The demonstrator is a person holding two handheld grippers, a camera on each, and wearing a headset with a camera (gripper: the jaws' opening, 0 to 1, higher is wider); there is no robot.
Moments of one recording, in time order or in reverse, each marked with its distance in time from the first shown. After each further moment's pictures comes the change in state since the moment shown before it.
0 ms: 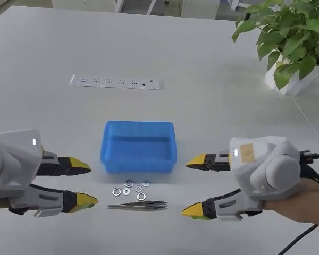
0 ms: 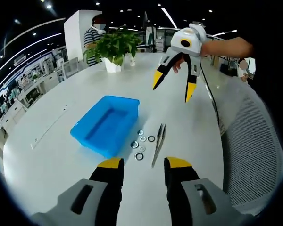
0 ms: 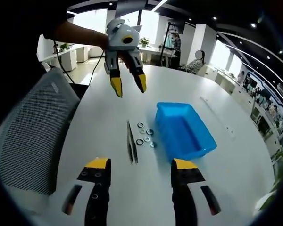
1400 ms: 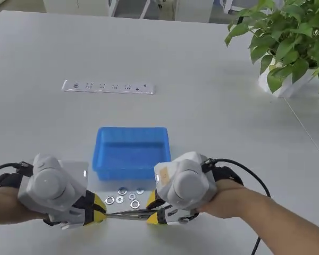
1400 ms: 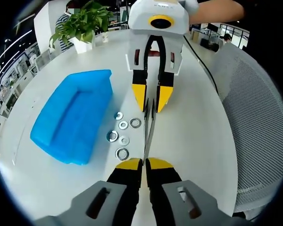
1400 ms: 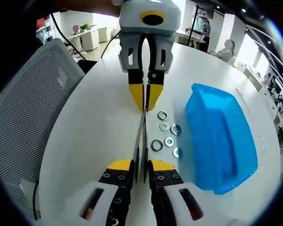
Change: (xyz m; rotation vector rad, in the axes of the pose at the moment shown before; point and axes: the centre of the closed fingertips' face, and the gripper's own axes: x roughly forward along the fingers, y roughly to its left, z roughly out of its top) left arm 0.067 -0.014 -0.043 0.135 0.202 -0.170; right arm 0.087 0.017 -0.017 -0.093 0.154 0.191
